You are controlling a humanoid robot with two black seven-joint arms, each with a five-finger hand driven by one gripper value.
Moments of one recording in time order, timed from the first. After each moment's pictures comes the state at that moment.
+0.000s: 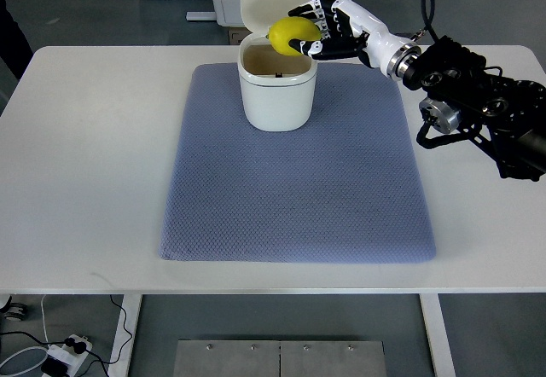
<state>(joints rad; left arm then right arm) -0.01 0.00 -0.10 -0.27 -0.02 0.19 -0.36 1.31 -0.14 -0.05 0.65 -0.27 0.03 0.37</state>
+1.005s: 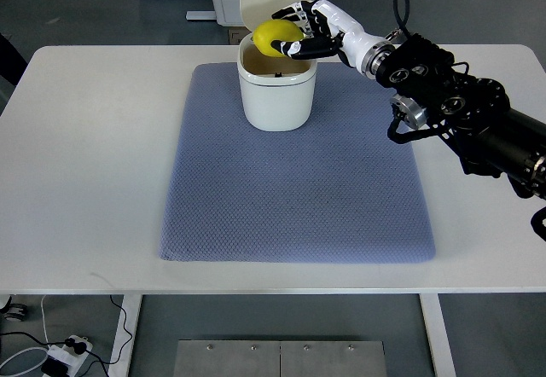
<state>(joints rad) -0.01 0.00 -0.10 -0.27 -0.02 0.19 -0.36 1.31 0.00 -0.05 0.46 -0.27 0.03 0.30</state>
